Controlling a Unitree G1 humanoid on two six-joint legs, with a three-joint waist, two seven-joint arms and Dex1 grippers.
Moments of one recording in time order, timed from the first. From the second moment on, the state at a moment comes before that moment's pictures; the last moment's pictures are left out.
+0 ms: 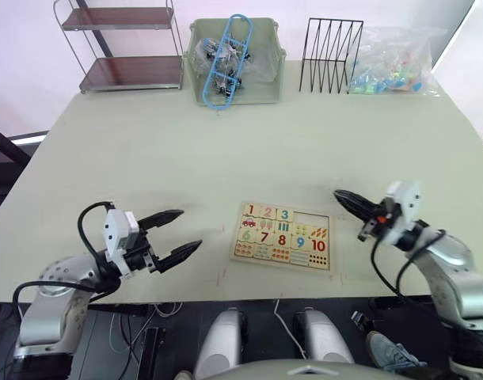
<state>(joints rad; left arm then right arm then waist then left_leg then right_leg) 0.17 0.65 0.29 -0.15 -0.55 0.09 -1.05 0.05 -0.48 -0.23 -0.31 0.48 0.22 0.81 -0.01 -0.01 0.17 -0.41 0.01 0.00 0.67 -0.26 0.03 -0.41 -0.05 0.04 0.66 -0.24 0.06</state>
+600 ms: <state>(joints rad) 0.29 0.71 0.39 -0.10 -0.56 0.10 -1.12 0.34 -0.53 -0.43 -0.18 0.55 0.03 0.97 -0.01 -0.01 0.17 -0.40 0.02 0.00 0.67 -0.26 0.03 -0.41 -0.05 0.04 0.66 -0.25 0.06</state>
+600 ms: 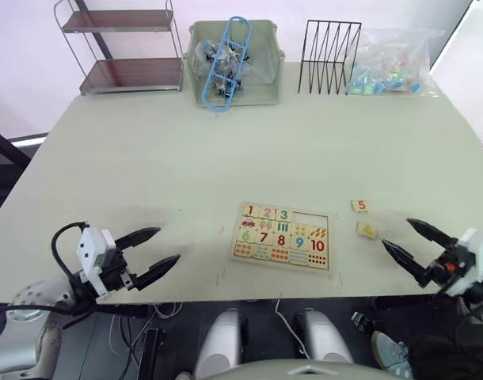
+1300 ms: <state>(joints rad) 0.24 0.72 0.39 -0.21 -0.56 0.21 -1.05 0.38 -0.53 -0.45 -0.08 0.52 -0.11 0.99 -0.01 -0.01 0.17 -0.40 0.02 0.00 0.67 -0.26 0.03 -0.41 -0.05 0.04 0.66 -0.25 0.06</state>
